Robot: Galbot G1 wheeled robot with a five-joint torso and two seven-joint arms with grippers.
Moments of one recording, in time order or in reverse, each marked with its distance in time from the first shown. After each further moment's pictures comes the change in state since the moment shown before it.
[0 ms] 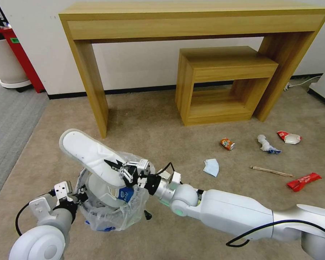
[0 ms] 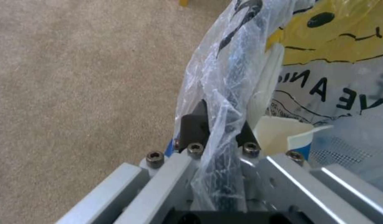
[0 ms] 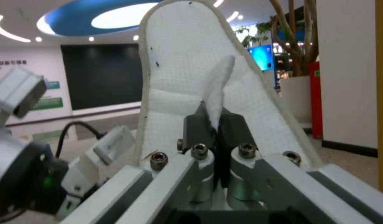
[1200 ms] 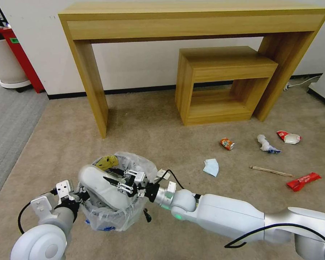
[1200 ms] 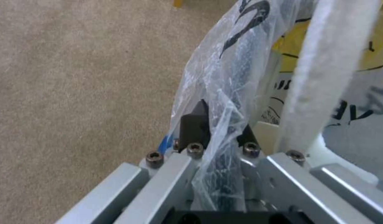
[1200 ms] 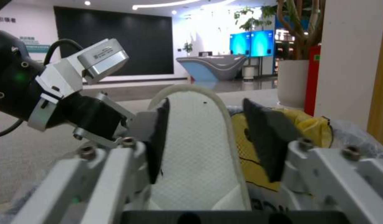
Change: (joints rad) left arm -0.010 0.003 0.009 -0.001 -0.011 -0.005 0.001; right arm -0.028 0.045 -0.021 -0.126 -0.135 0.016 0.010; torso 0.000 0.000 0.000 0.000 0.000
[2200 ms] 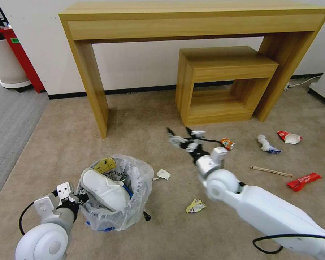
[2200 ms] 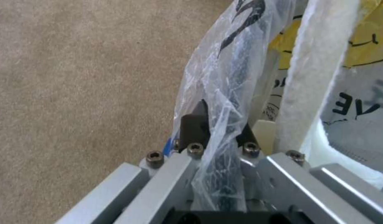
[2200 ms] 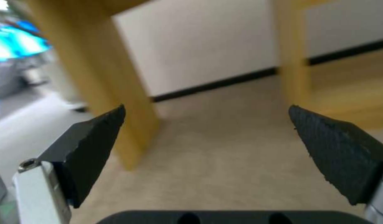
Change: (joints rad) left arm -0.018 0.007 0.009 0.069 0.022 -0.005 0.008; right arm -0.301 -0.323 0.626 0.297 0.263 -0.394 0.538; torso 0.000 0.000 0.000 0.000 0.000
